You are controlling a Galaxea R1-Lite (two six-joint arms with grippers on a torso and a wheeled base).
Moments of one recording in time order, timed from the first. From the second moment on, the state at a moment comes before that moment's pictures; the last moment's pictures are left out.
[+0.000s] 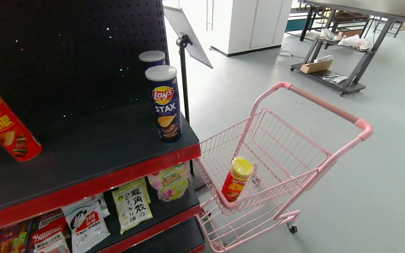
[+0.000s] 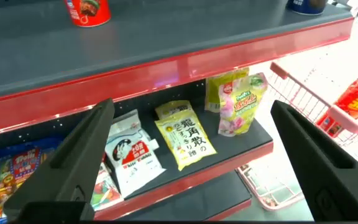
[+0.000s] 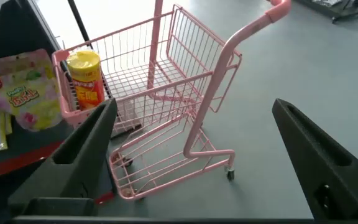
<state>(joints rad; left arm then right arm) 0.00 0.00 0.00 0.00 0.03 0.00 0.00 0.00 0.00 0.00 -0.02 0.00</state>
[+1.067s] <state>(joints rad) 0.00 0.00 0.00 0.00 0.03 -0.01 0.00 0.00 0.00 0.00 -0.02 0.00</state>
